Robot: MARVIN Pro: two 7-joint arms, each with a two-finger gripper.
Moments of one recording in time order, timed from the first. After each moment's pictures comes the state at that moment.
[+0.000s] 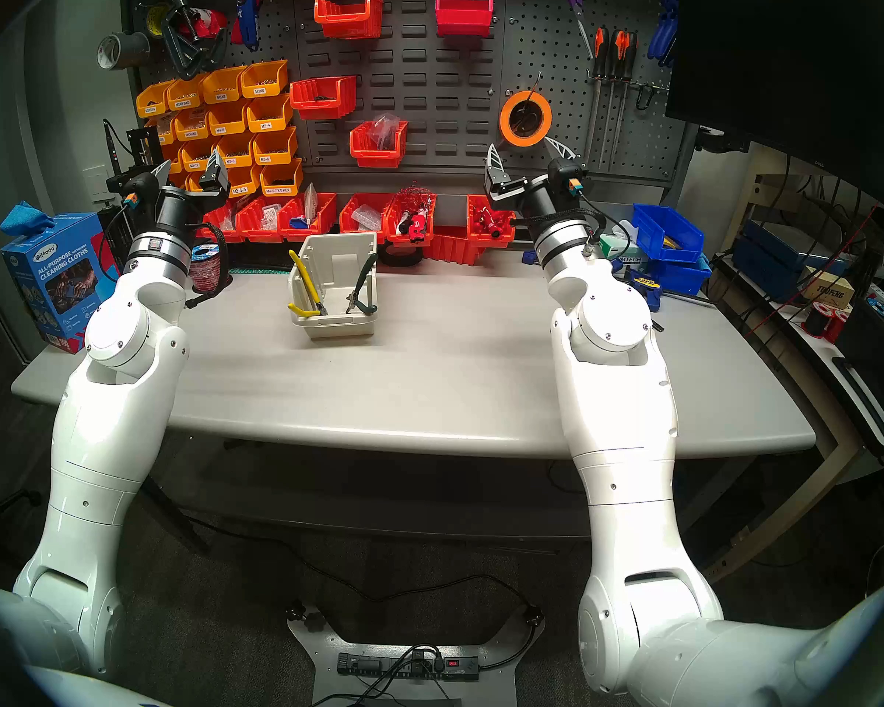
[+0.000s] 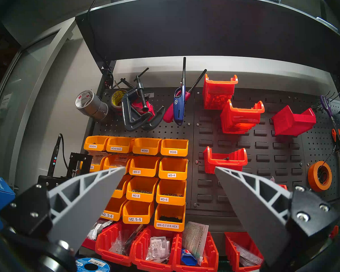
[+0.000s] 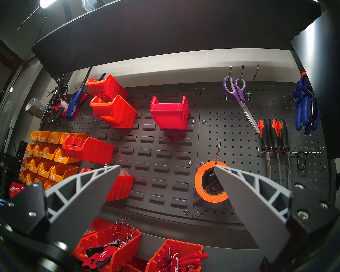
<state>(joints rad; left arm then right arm) 1.30 -1.14 -1.57 -1.79 -0.49 -0.07 0.18 -1.16 -1.48 1.58 -1.64 0.08 -0.13 0.24</state>
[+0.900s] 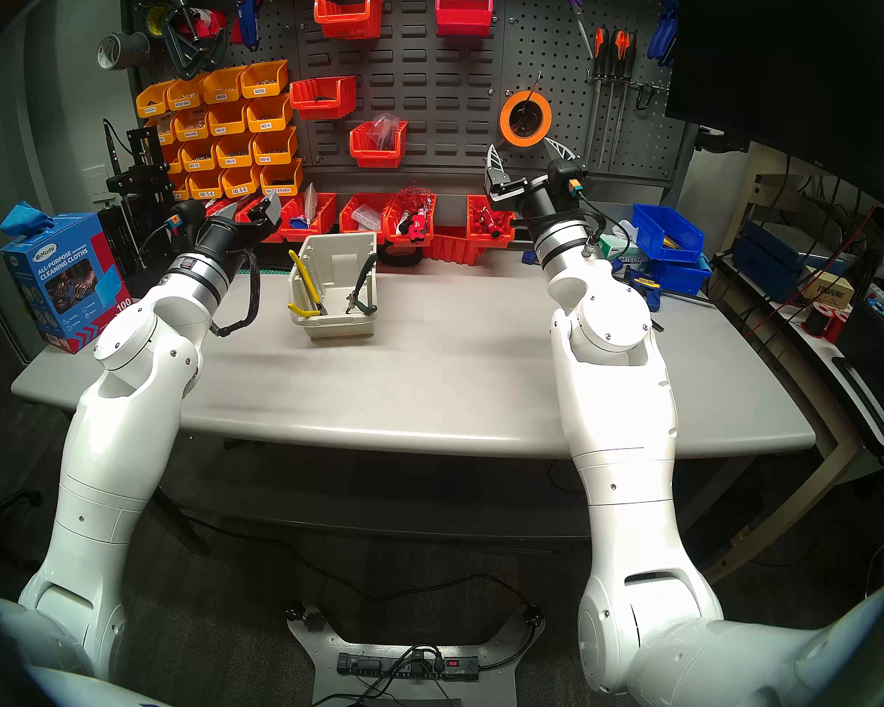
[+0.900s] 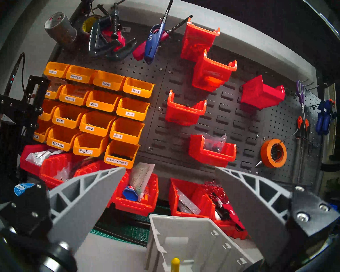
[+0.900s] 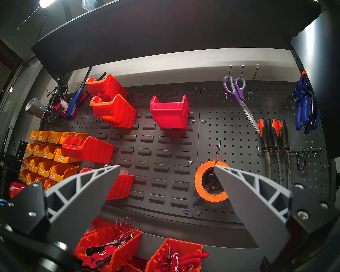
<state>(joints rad) 1.34 -1.16 -1.51 -1.83 -0.70 0.17 0.09 -1.16 -1.48 1.58 -1.63 0.08 -0.13 0.24</state>
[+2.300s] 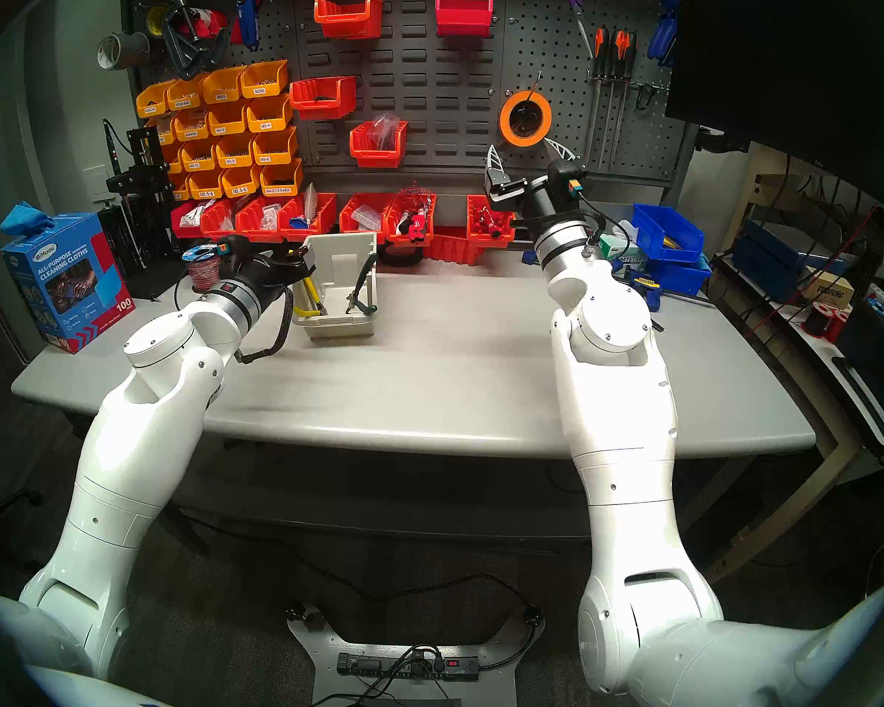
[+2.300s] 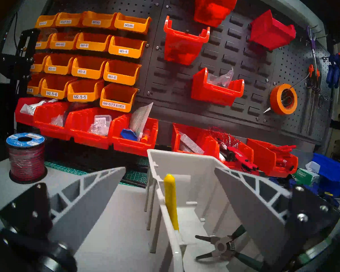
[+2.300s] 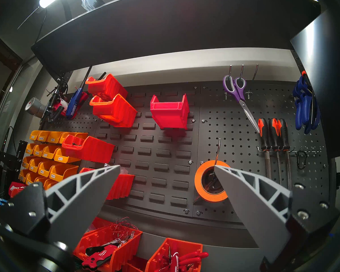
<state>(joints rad) 1.33 -1.16 -1.44 -1.81 -0.71 0.36 0.19 -1.16 -1.48 1.58 -1.63 0.08 -0.13 0.24</state>
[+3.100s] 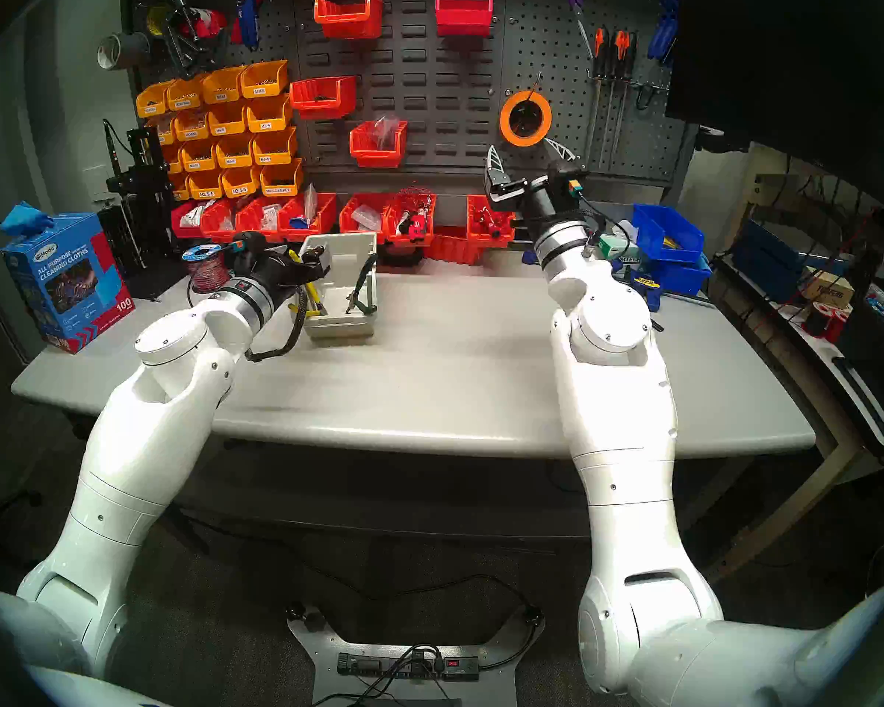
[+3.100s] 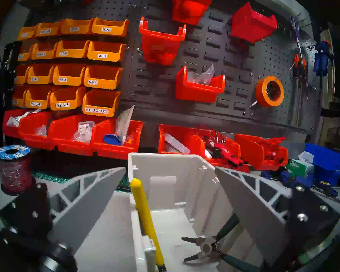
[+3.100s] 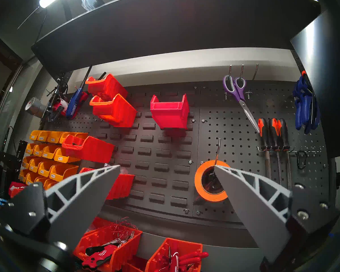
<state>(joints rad) 1.30 -1.14 -1.38 -1.81 -0.64 0.33 0.16 -1.16 -1.48 1.58 -1.63 0.08 -0.13 0.24</state>
